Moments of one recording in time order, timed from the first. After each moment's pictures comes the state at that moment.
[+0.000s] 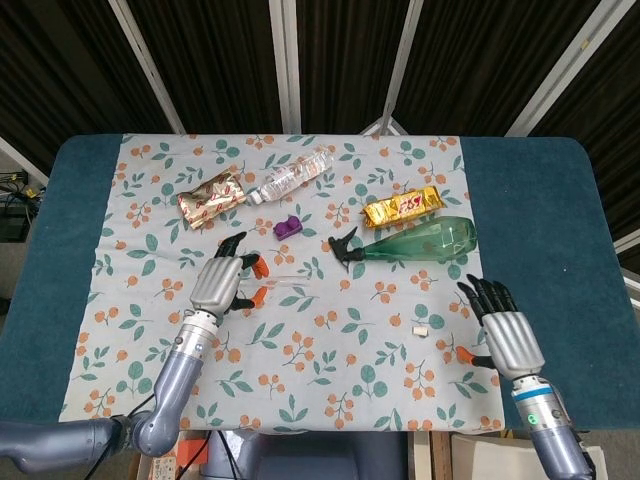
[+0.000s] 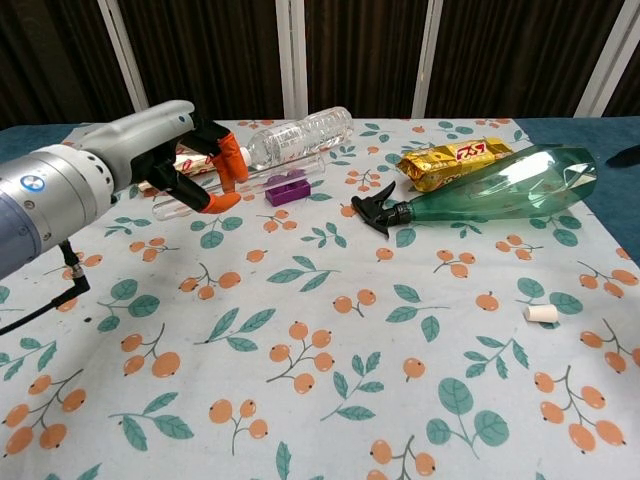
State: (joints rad) left arm -0.67 -1.69 -0.31 -1.67 0.99 1.15 0.39; right arm 0.24 -1.28 0.11 -1.74 -1.42 1.22 -0.18
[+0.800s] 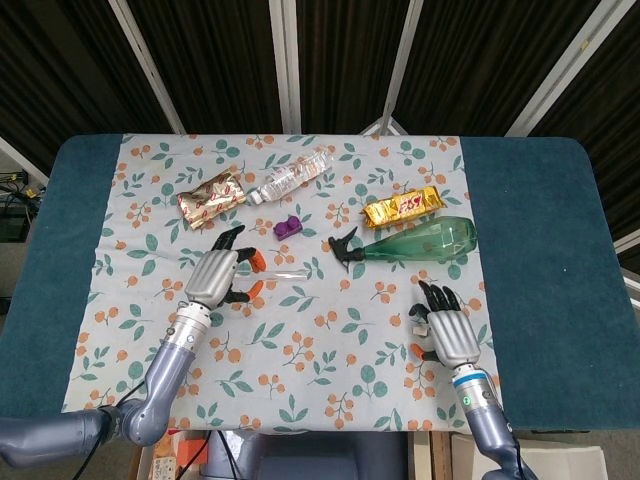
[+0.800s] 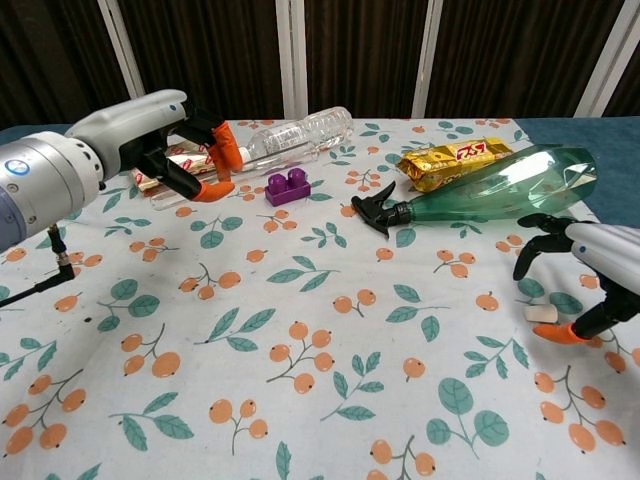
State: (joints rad) left arm -0.68 -1.63 -0.30 -1.64 1.03 1.10 0.27; right arm 0.34 -1.59 0.14 -1.55 -1.24 1.15 -0.38
